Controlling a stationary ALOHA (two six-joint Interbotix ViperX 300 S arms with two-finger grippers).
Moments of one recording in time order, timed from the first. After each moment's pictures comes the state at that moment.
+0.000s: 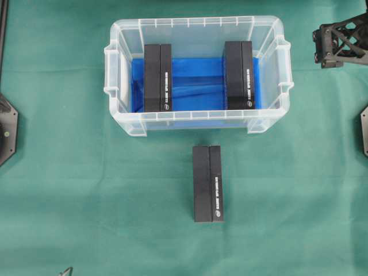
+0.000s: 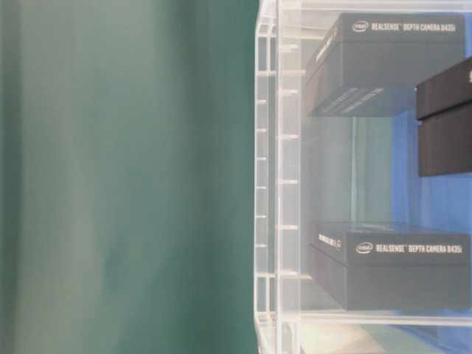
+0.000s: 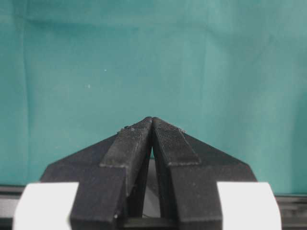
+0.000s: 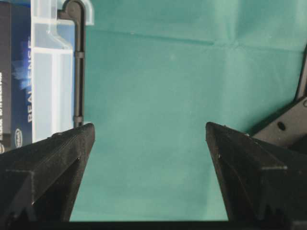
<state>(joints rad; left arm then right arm) -0.09 -0.78 0.48 0.03 1.40 -0.17 -0.17 -0.50 0.46 -0.31 1.44 1.48</state>
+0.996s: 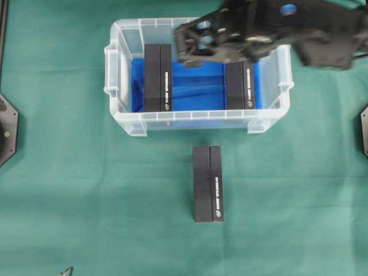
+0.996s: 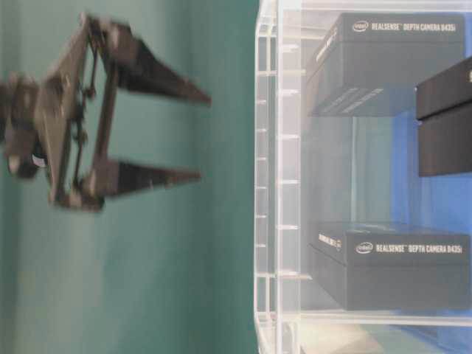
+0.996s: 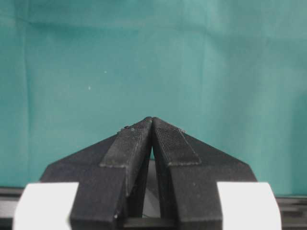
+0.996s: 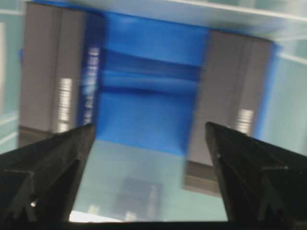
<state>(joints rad) -0.09 -0.81 0.48 0.03 1.40 -0.17 -0.12 0.15 -0.19 -0.28 1.34 1.47</state>
